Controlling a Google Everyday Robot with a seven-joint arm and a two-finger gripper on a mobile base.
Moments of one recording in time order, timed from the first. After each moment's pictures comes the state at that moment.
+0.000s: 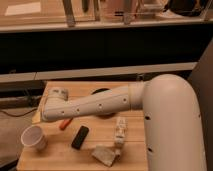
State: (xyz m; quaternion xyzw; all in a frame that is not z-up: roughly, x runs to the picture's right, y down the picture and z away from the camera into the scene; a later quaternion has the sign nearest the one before) arm -0.301 0.161 0.749 0.05 -0.32 -0.72 0.62
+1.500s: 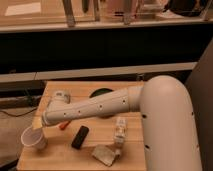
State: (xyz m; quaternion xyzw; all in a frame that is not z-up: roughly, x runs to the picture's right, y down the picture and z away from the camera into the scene) arm -0.306 0.187 0.762 0.07 -0.34 -0.75 0.56
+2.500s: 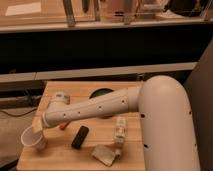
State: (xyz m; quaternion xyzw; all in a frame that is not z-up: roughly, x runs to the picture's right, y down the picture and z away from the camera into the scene) arm -0.309 0.197 0.761 0.07 -0.35 -0.77 0.53
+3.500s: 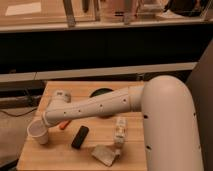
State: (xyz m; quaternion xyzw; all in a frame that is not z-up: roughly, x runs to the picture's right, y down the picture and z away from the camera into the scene) arm -0.301 0.189 0.753 0.07 -0.35 -0.77 0.52
